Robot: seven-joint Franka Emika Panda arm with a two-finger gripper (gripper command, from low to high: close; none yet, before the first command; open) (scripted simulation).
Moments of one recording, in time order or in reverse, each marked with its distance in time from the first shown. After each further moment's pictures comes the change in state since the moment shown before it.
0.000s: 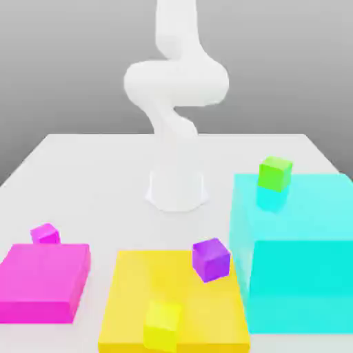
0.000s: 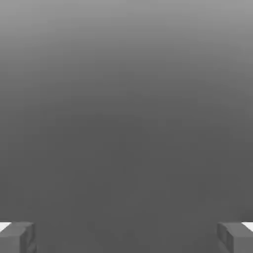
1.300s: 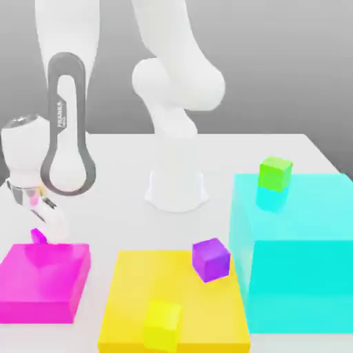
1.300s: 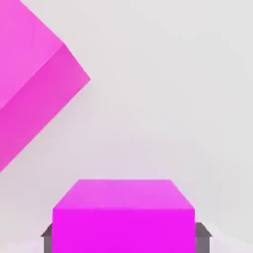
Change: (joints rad) arm -0.641 1.040 -0.115 -0.381 0.522 0.679 -0.554
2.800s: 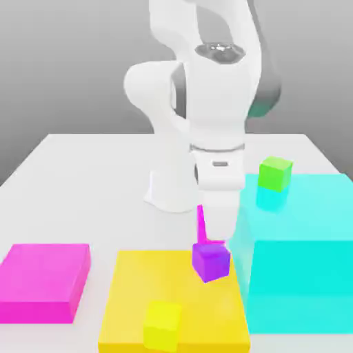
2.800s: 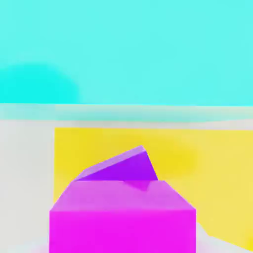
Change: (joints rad) arm 0.924 -0.482 0.076 -0.036 -0.560 -0.429 -0.858
